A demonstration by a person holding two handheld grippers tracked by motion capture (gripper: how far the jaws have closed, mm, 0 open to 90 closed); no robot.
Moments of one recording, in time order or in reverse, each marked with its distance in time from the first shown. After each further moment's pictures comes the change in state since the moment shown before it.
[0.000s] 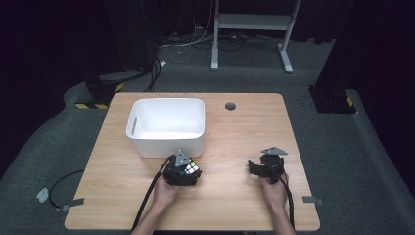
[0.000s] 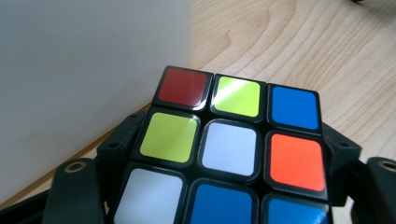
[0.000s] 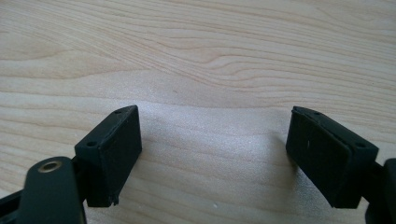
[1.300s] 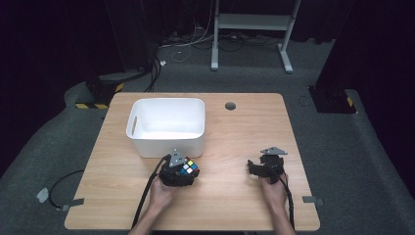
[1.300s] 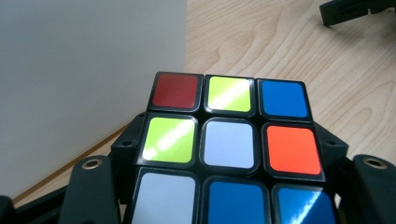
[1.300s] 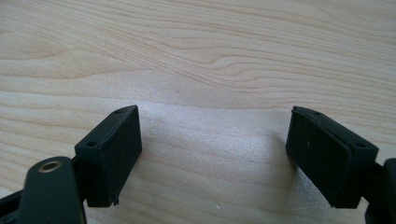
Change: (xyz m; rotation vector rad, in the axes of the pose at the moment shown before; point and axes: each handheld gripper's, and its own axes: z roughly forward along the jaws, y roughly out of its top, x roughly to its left) left arm -0.001 0.005 -0.024 -0.038 -0.028 -0.025; right arm 0.001 0.000 0.000 0.000 0.006 -0.001
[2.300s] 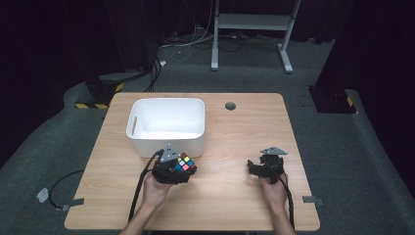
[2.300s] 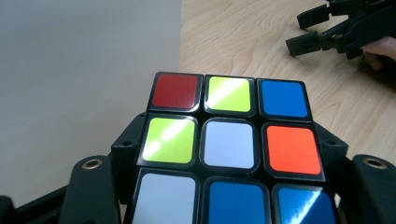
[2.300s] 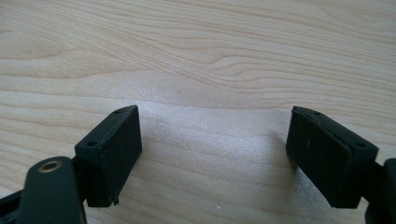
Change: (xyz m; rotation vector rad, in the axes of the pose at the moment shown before) left arm 0.002 0.025 -0.041 -0.033 -0.053 -0.022; right arm 0.000 0.000 0.000 0.000 0.002 -0.002
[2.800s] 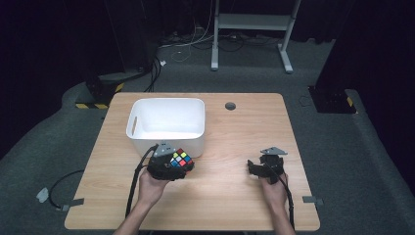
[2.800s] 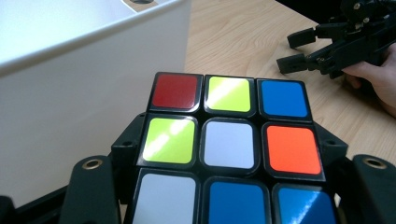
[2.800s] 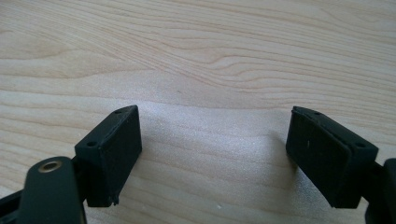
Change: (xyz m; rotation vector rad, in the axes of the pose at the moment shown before) left arm 0.004 0.015 -0.017 -0.017 -0.014 -0.016; right arm 0.000 0.000 0.000 0.000 0.000 0.000
